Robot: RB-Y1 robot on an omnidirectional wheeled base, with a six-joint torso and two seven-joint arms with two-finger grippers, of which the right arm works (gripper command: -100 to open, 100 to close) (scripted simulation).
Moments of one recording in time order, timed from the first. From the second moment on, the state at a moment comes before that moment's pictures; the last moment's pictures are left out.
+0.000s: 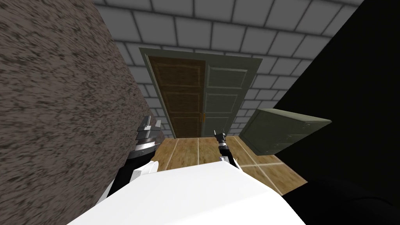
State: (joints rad) arm 0.35 -0.16 0.07 -1.64 -0.28 -0.63 -0.68
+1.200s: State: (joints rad) arm 0.29 -0.20 0.12 -1.36 -0.41 -0.71 -0.96
